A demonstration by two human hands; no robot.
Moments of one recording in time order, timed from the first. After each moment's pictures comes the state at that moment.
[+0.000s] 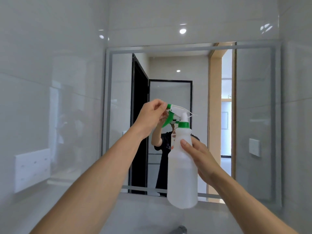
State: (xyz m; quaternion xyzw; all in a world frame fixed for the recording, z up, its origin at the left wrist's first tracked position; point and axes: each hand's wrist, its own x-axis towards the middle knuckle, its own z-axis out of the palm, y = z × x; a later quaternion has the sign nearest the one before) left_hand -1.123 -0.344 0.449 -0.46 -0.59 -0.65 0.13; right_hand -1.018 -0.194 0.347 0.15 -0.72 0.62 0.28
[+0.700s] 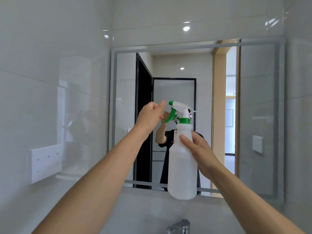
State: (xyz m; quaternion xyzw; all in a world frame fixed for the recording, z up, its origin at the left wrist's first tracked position) left_hand -1.101 -0.362 0.441 -0.34 -0.70 -0.60 0.18; right_hand -1.015 -0.206 0.349 0.13 -0.72 0.61 0.30
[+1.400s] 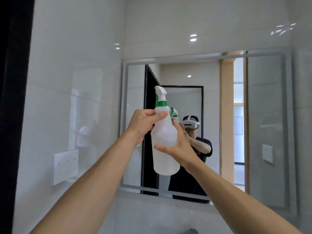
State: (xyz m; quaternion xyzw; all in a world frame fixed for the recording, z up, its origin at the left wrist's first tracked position) left_hand -1.079 -0.419 0.448 -0.37 -0.64 -0.66 0.15; right_hand -1.039 -0.269 0.381 0.19 -0.78 0.50 0.33
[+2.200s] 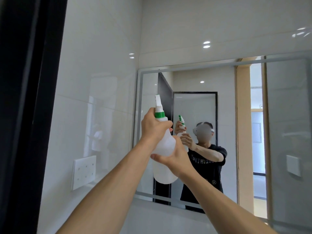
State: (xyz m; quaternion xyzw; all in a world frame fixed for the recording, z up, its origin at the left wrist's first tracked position) left_hand -1.095 -0.420 0.455 -0.26 -0.64 -0.65 0.31; right_hand -1.078 -0.317 0.371 0.15 -0.78 0.50 0.35
